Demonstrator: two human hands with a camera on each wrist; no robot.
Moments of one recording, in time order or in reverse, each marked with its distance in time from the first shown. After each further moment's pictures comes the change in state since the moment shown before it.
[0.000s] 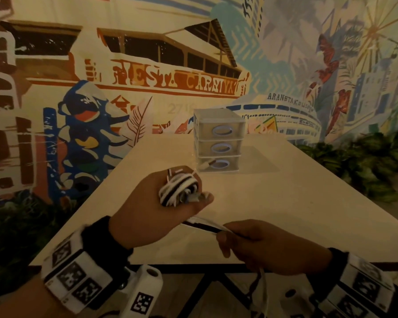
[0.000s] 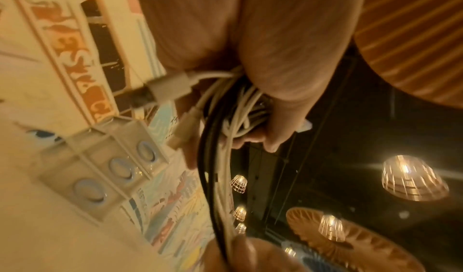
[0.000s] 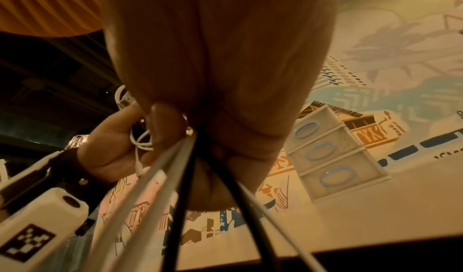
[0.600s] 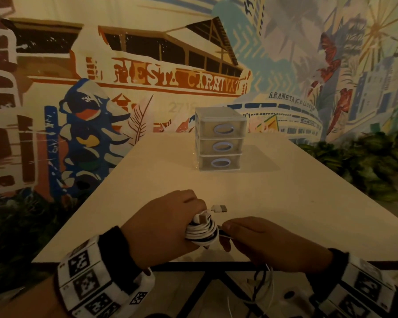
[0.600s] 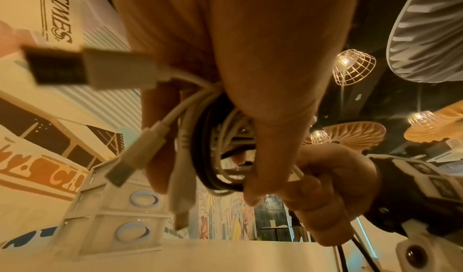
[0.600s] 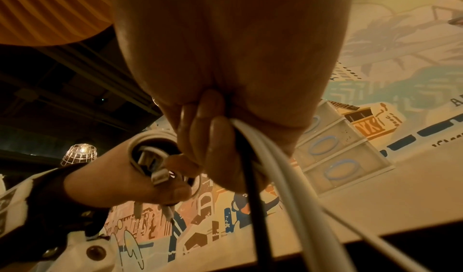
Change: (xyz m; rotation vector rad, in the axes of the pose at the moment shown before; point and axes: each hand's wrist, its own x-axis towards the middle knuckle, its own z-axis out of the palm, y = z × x) left_hand -0.012 -0.007 0.010 0.777 -0.326 -0.025; right_hand 0.006 0.004 0.005 -0.071 0.141 0.044
